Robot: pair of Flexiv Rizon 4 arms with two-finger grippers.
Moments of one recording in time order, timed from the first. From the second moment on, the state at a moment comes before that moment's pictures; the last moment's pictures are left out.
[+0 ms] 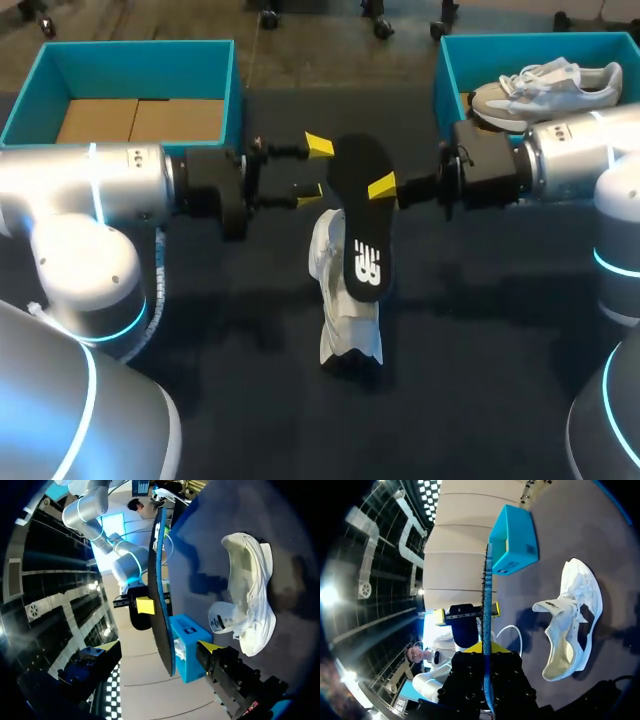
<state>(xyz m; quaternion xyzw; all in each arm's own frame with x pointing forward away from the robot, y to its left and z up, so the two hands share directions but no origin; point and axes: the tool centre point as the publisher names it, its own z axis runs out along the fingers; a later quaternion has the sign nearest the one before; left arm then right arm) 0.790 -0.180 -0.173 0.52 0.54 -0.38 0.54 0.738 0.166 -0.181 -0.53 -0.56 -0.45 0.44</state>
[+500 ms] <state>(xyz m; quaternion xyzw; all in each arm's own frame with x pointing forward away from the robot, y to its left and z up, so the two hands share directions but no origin) 0.783 -0.193 -0.176 0.49 0.51 -0.42 0.56 0.737 0.182 -0.182 -0.52 -0.57 -0.46 0.44</state>
